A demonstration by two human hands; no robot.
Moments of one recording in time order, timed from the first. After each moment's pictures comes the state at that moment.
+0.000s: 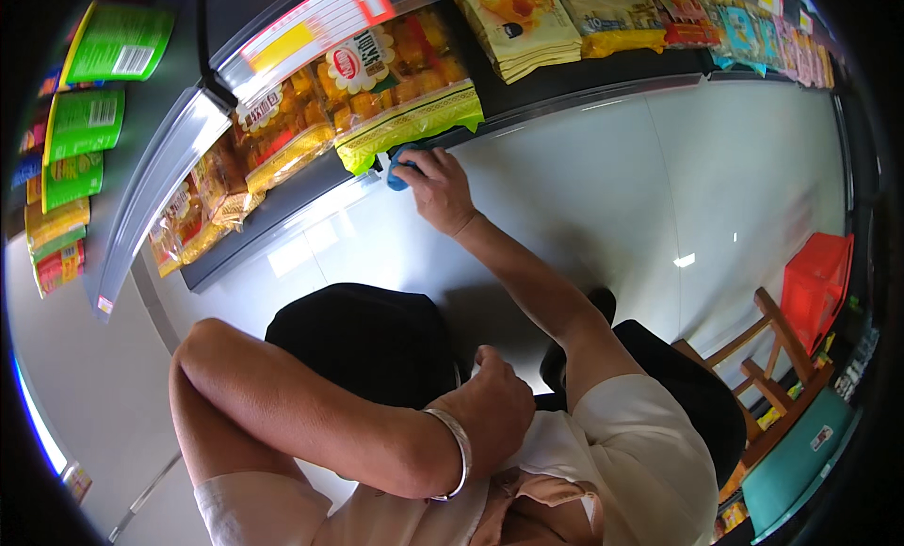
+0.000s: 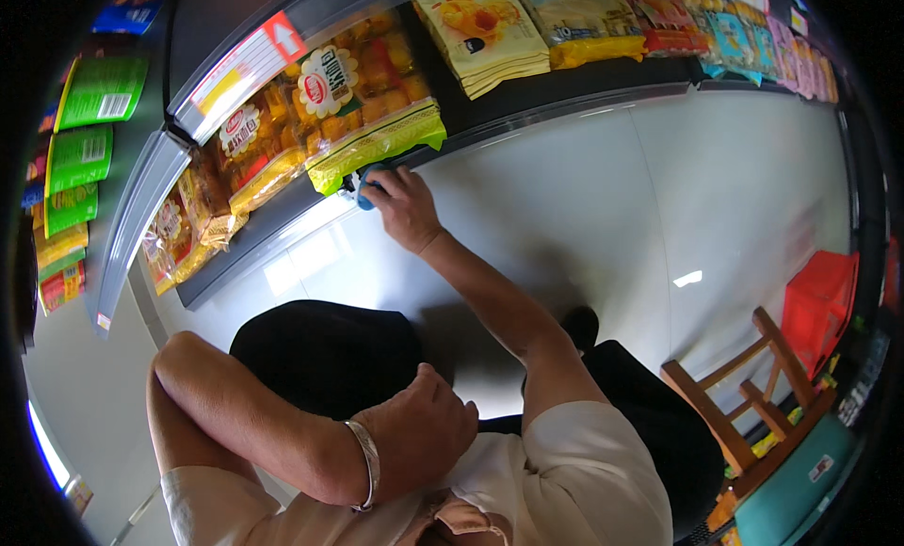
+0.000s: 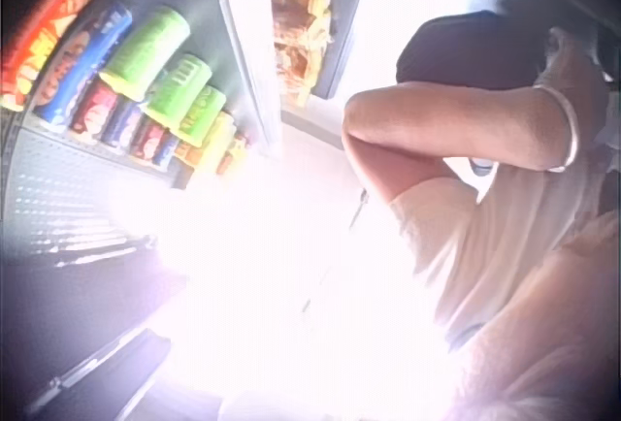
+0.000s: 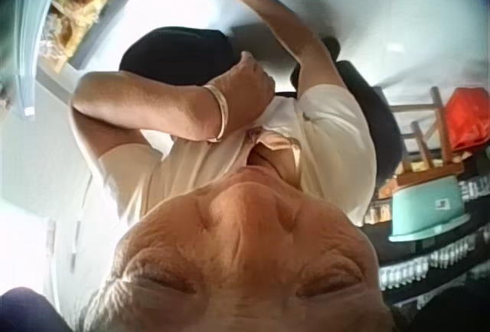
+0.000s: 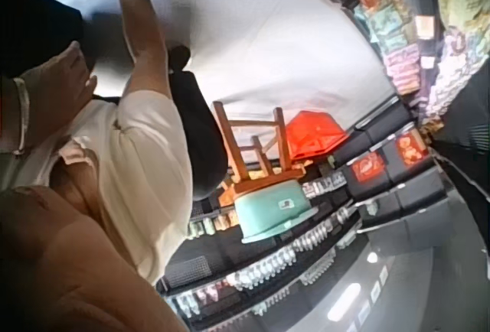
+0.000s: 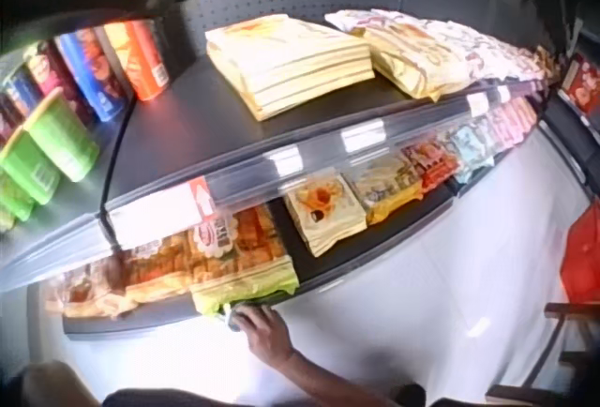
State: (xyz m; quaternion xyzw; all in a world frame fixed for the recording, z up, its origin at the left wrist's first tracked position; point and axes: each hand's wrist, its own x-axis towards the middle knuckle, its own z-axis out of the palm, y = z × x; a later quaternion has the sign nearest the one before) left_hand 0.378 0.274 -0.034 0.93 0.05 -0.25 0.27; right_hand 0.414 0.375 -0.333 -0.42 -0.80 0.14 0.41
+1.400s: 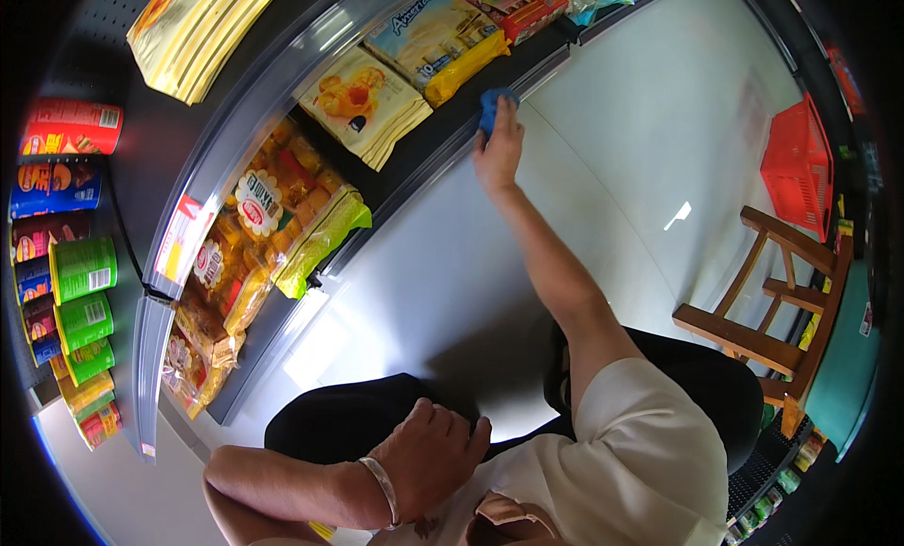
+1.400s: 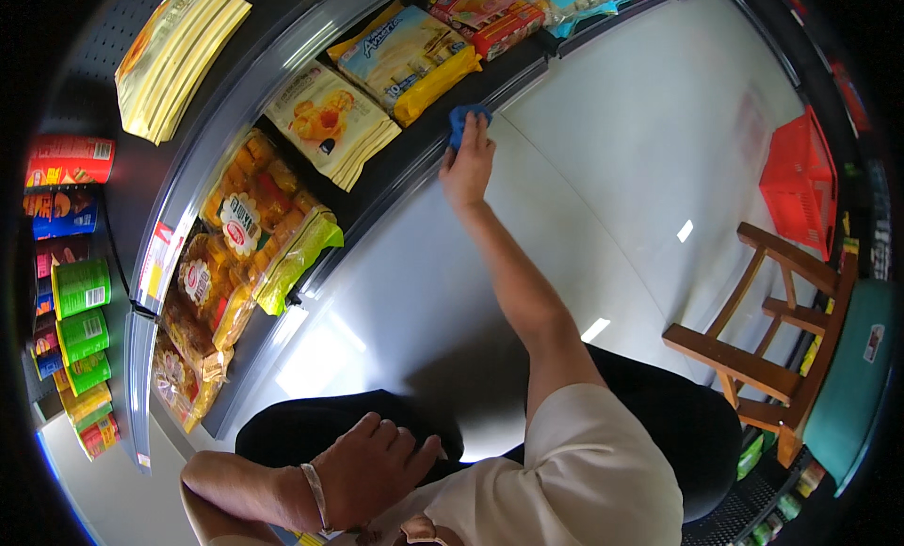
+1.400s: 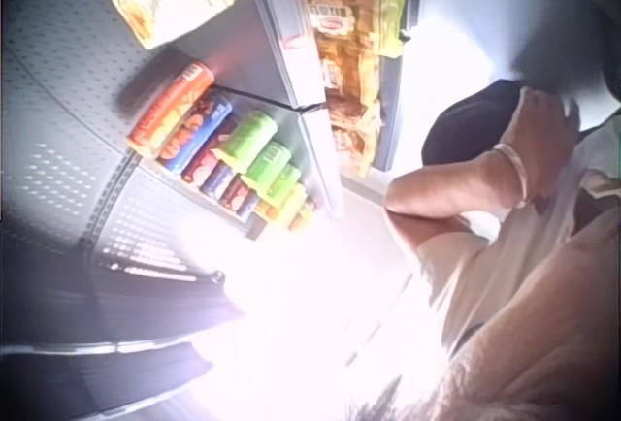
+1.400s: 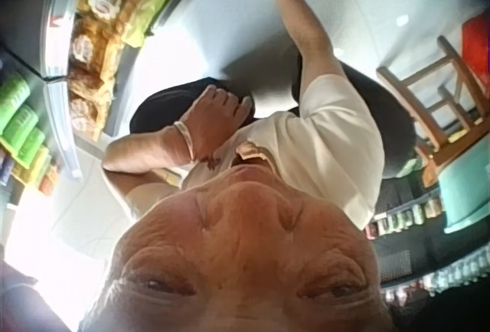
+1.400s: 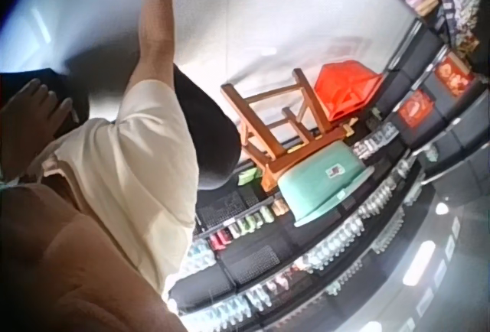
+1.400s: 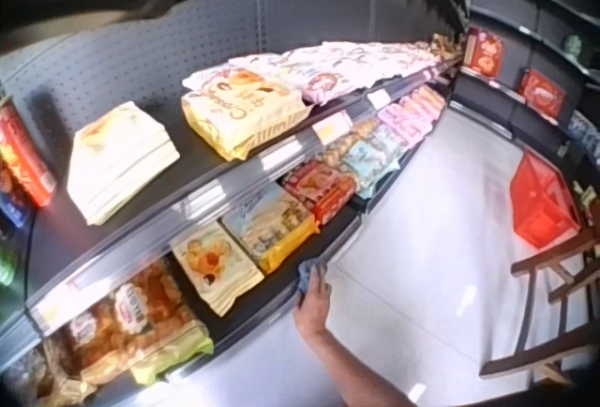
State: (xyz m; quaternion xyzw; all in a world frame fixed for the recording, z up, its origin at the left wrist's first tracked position) left_hand 0.404 0.289 -0.043 0.93 0.03 -0.27 0.26; right_hand 0.653 0.468 -0.371 -0.76 -0.48 -0.05 0.45
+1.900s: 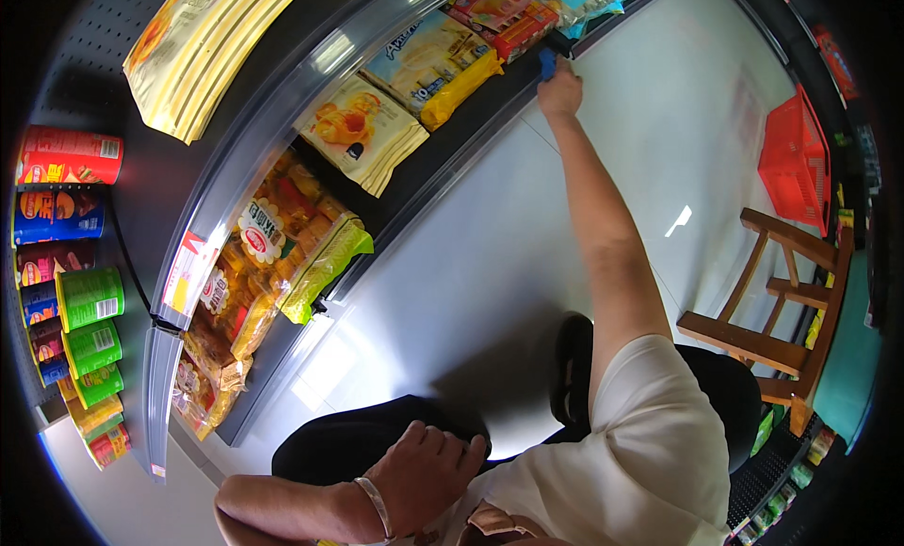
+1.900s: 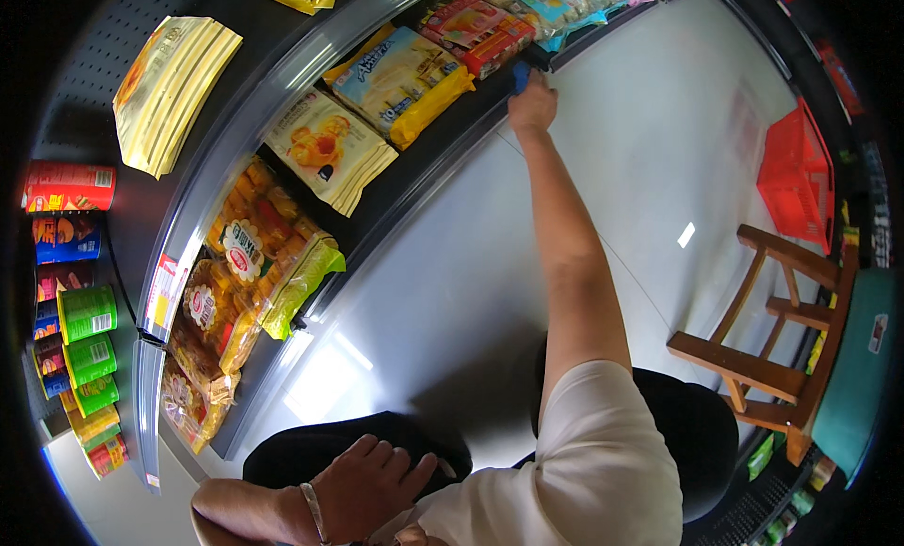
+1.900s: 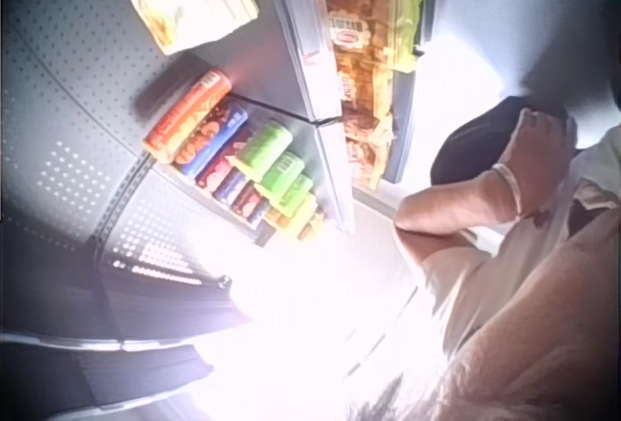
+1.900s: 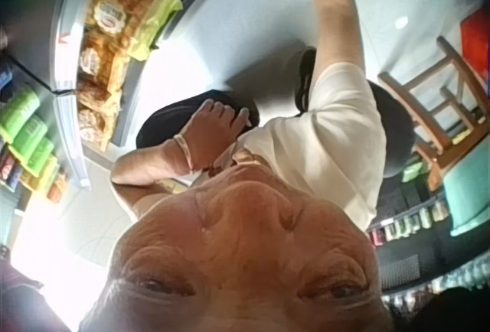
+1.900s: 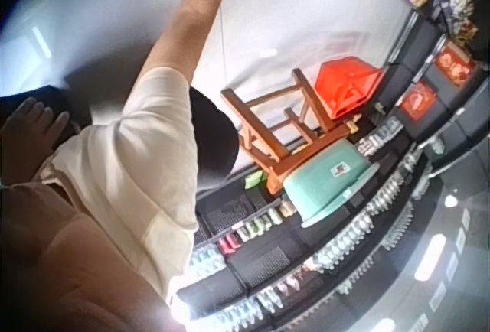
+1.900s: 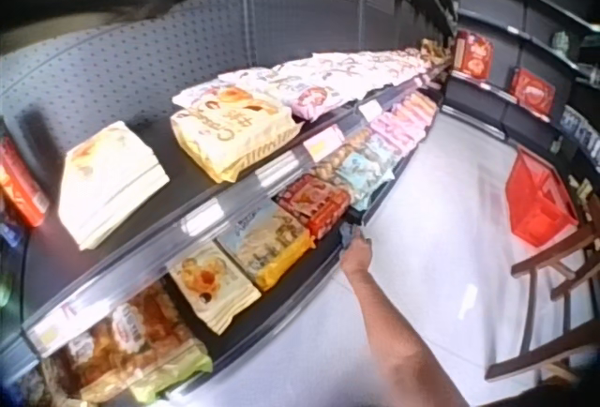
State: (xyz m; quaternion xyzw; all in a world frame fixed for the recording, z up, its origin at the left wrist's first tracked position) left_hand 0.389 0.292 -0.047 0.93 0.06 -0.23 0.28; right_hand 0.821 0.556 -0.348 -0.88 -0.37 -0.02 0.29
